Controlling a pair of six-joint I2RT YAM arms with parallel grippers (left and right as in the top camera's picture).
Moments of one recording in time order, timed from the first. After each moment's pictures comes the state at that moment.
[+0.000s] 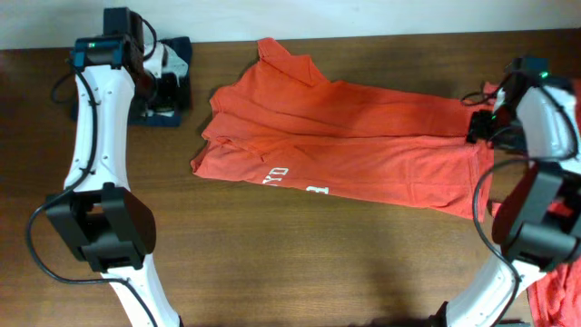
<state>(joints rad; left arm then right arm) 0.05 2.13 2.14 -1.35 0.08 0.01 -0.36 2.05 1.75 -1.15 0.13 0.04</state>
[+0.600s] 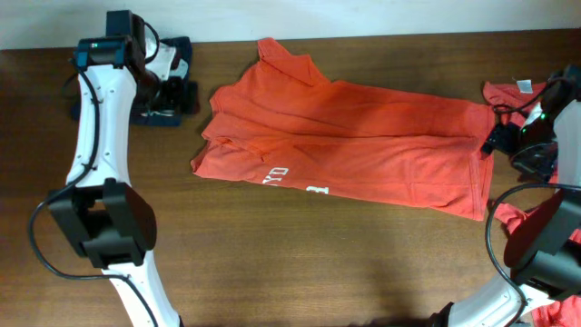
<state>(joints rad) 0.05 2.16 2.14 -1.26 0.22 0.14 -0.47 1.92 1.67 -1.29 -0.04 0.17</state>
